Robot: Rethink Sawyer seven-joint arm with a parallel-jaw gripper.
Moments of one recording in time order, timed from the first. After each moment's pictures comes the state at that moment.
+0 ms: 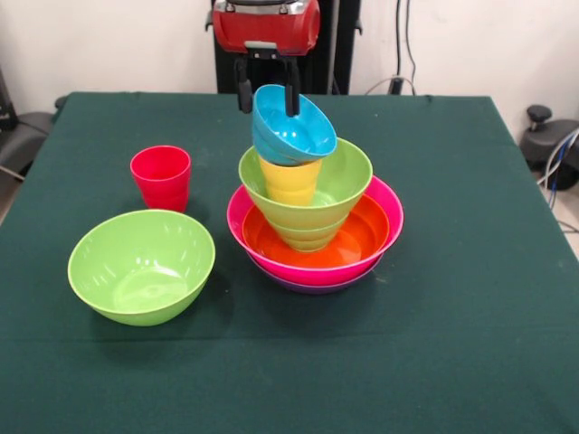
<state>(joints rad) -0.68 -0.87 0.46 1.93 -0.39 0.43 2.14</state>
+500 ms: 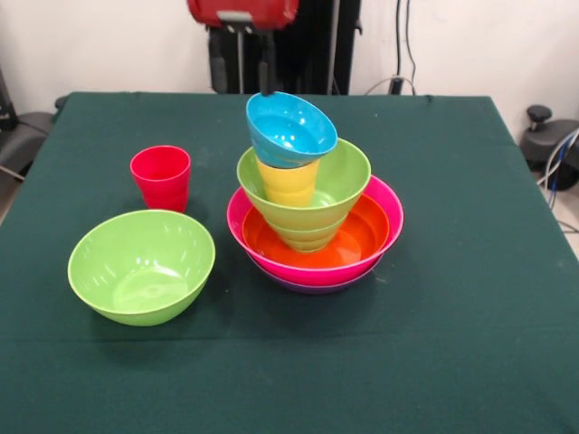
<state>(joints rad) -0.76 -0.97 0.53 1.93 -0.39 0.46 2.14</state>
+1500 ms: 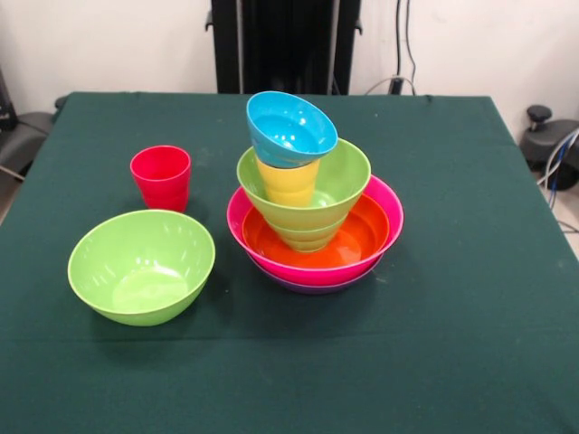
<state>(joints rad) -0.92 -1.25 0.71 1.95 -0.23 0.58 2.14</state>
